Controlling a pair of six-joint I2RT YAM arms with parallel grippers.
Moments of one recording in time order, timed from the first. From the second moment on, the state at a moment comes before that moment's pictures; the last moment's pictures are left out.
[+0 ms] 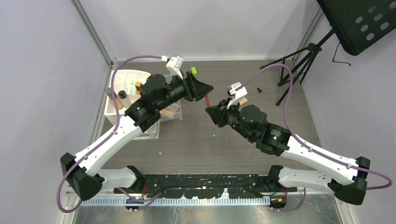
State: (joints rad) left arm -0.73 1.20 1.21 -0.02 0.19 -0.62; right arm 1.05 0.97 0.97 -0.15 0.35 0.37
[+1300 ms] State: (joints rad) left arm -0.73 1.21 1.20 0.01 0.09 -0.73; right arm 1.05 0.91 0.99 -0.15 0.43 0.20
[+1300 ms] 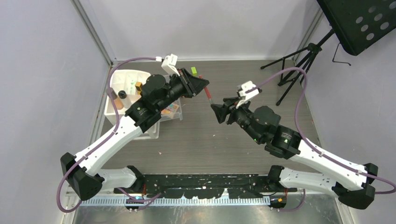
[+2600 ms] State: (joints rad) left arm -0.68 1.05 1.10 0.30 -0.40 -1.62; right arm 1.04 1.39 0.97 1.37 0.10 -0.25
